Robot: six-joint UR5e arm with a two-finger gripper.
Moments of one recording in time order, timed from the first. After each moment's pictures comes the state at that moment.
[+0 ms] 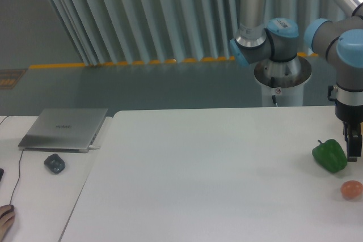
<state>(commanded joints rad) 2.55 -1.83 -1.55 -1.23 1.58 2.06</state>
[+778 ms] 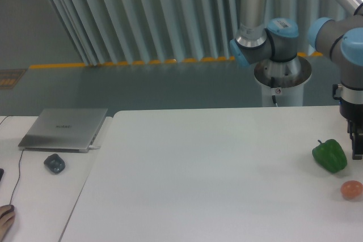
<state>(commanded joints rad) 2.62 -1.82 -1.59 -1.22 1.59 2.06</state>
